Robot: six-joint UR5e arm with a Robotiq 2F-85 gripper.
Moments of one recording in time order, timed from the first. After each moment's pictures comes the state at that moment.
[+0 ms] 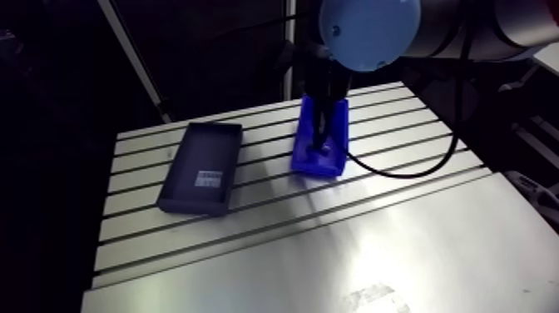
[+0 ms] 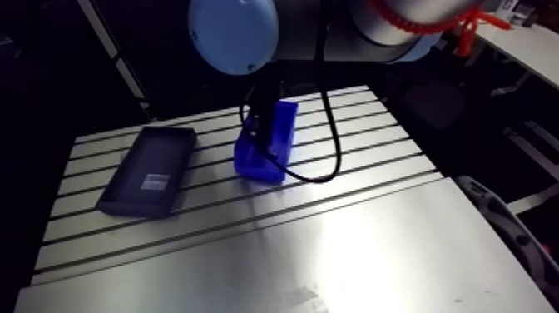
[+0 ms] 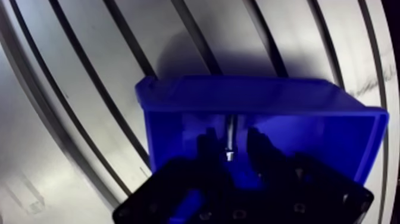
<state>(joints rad) -0.30 -1.12 1.82 -2.17 -1.59 -2.97</state>
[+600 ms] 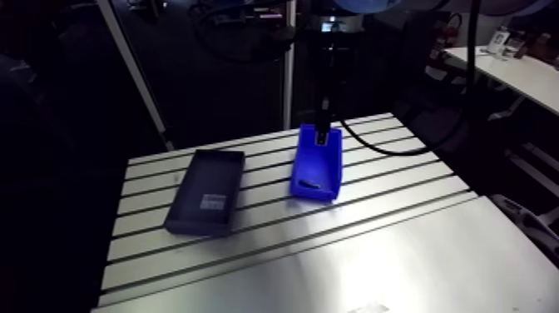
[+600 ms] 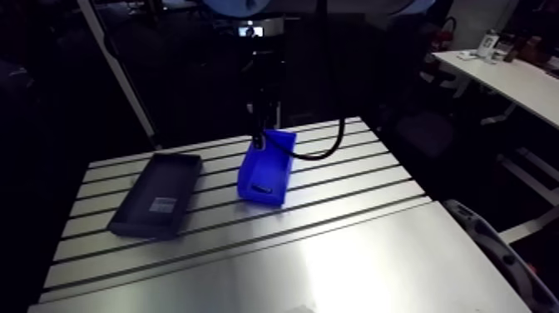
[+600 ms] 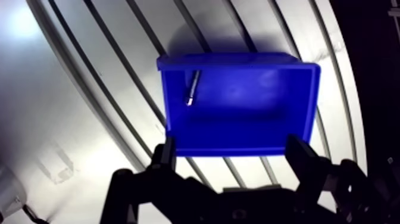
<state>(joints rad) -0.30 -1.25 1.70 -1.92 -1.61 -2.92</state>
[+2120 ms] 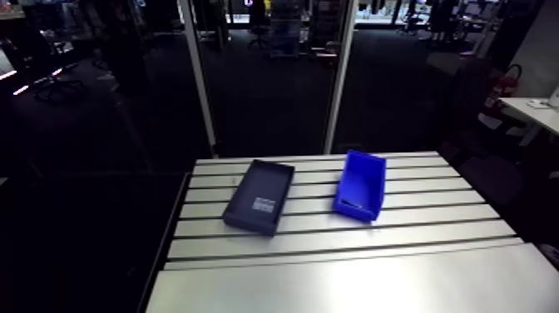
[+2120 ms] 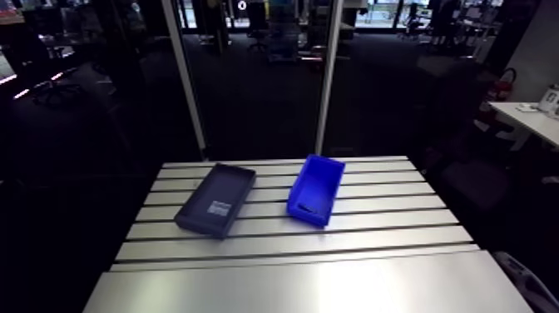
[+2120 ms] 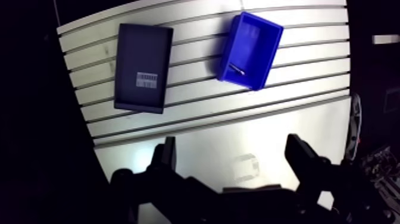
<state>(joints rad) -0.09 -1.37 1.18 -1.36 -1.62 -1.48</state>
